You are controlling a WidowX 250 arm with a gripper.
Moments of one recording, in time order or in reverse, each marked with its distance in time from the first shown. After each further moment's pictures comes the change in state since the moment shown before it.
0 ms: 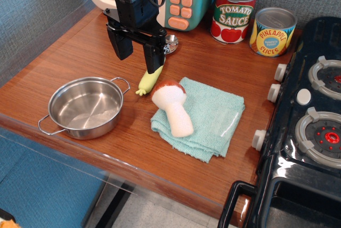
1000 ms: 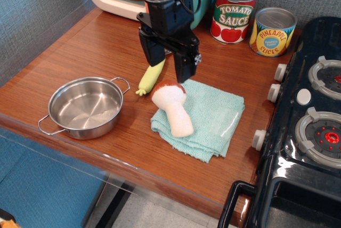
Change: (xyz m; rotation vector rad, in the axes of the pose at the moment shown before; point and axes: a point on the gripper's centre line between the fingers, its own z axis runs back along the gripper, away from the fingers) arm 0.007 -0.054 0.005 -0.050 -0.017 -0.155
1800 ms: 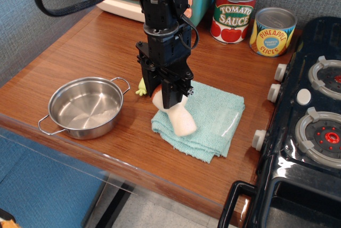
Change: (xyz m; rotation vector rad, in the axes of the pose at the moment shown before) arm -0.025 -0.007 -0.031 -0.004 0.112 -0.039
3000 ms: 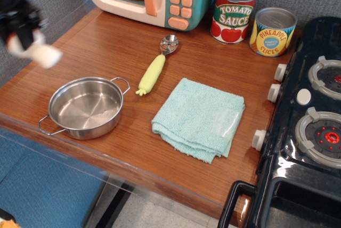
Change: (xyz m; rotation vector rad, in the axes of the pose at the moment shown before) arm -0.128 0.200 0.053 0.148 -0.084 0.614
